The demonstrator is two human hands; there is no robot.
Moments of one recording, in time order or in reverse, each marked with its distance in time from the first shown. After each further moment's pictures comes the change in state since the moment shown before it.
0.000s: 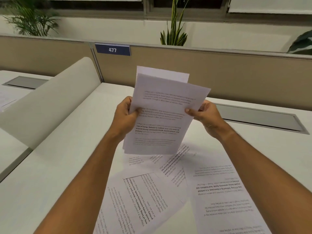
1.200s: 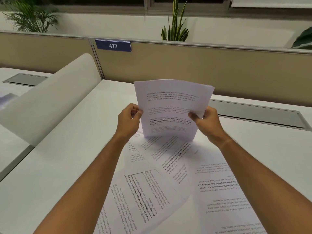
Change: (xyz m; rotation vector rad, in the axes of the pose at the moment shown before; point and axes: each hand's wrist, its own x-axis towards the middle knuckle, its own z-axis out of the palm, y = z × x) left_hand 0.003 -0.039 0.016 0.161 0.111 -0.101; right_hand -0.018 0.022 0.012 -0.304 0.162 -0.101
